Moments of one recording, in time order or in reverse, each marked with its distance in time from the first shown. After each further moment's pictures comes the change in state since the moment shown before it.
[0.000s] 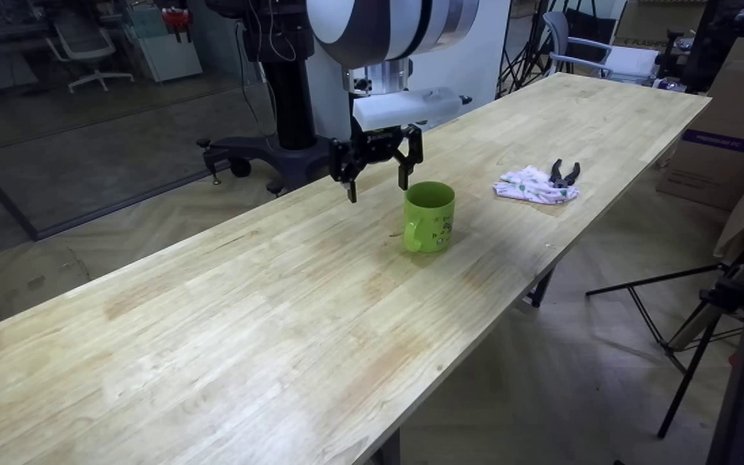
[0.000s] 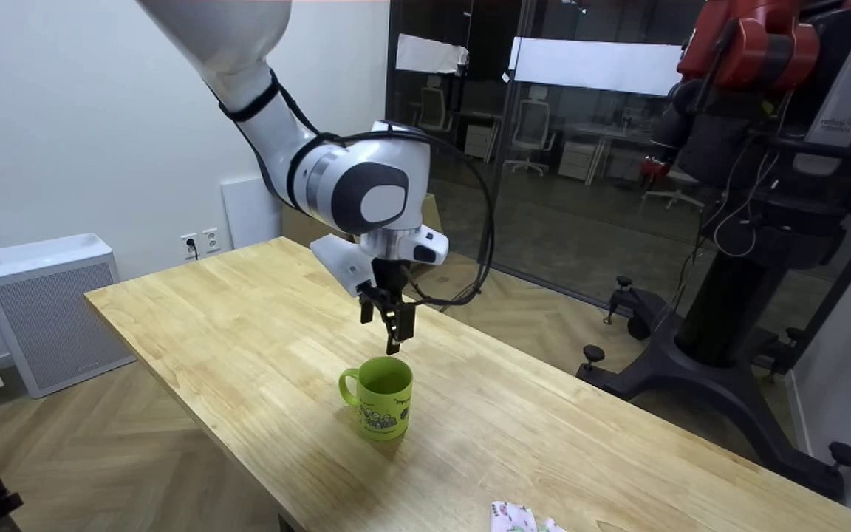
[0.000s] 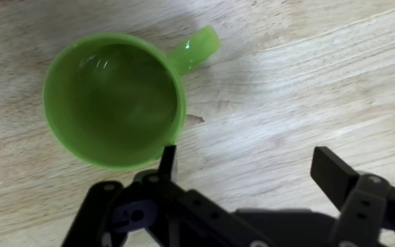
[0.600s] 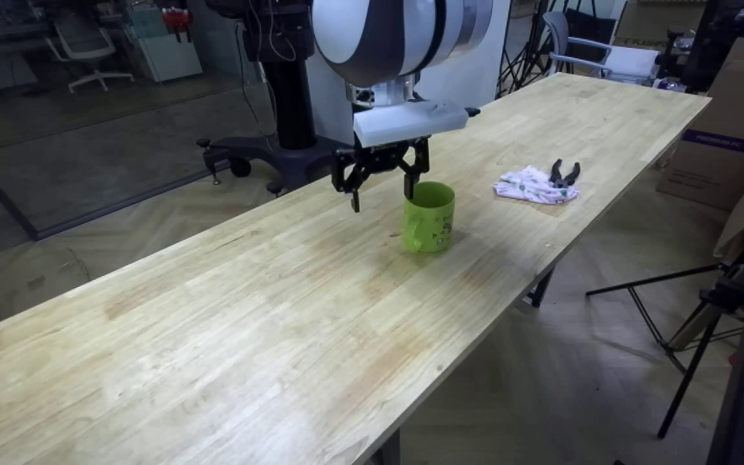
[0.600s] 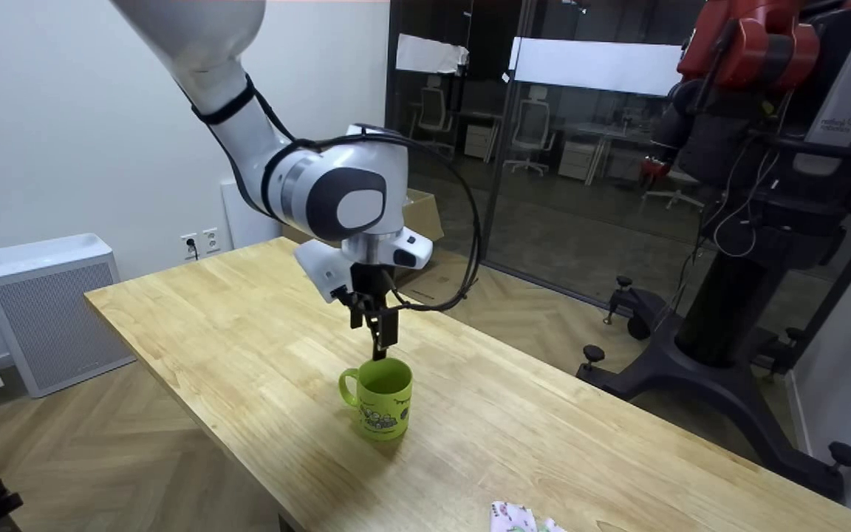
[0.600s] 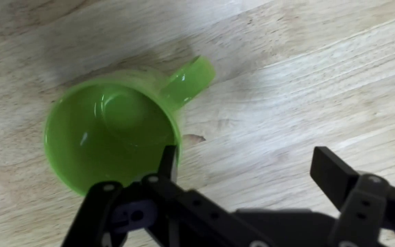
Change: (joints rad) arm 0.063 -0.042 -0.038 -0.106 -0.005 0.087 0.087
